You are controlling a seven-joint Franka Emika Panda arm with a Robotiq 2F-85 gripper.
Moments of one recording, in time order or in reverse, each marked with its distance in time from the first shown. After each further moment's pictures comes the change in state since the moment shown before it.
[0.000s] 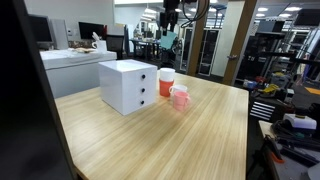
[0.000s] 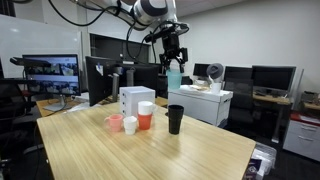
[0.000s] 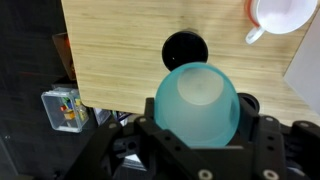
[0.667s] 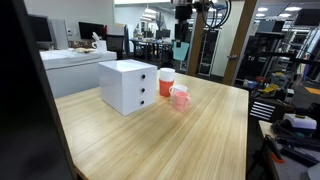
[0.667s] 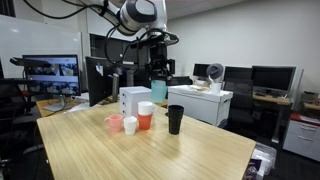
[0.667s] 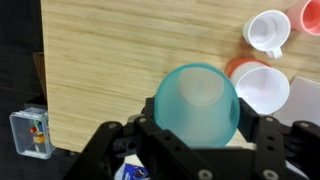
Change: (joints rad) arm 0.000 -0.182 -0.005 -0.362 -0.013 0.064 -0.114
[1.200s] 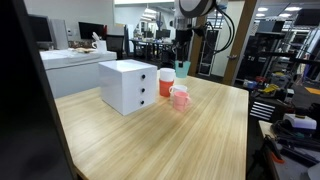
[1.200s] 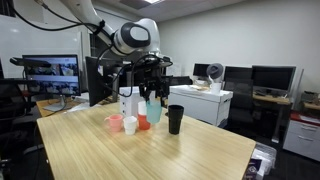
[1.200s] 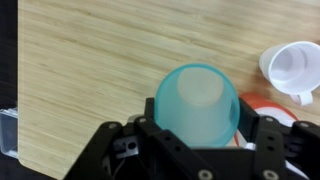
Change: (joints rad) arm 0.015 0.016 0.002 -0.216 -0.097 0.216 -0.001
